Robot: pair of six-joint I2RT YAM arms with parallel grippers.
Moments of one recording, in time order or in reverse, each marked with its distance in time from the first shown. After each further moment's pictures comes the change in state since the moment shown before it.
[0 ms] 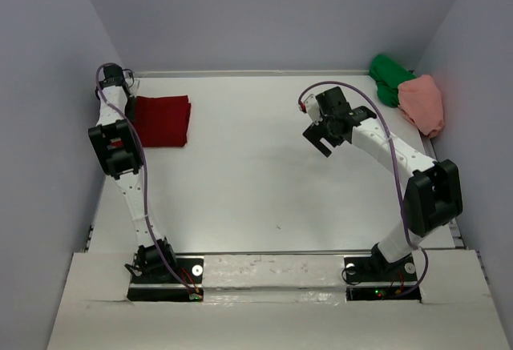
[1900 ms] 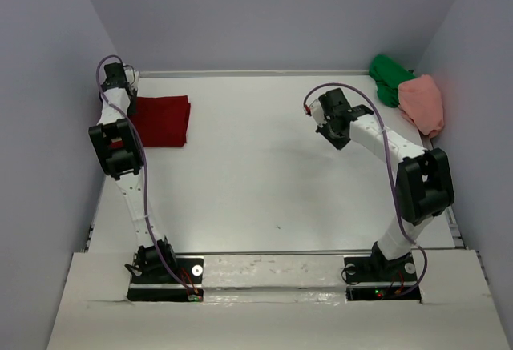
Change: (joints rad) left arm -0.015 -0.040 -0.098 0.252 0.024 -0.016; right arm -0.066 0.093 -0.002 -0.008 0.002 0.005
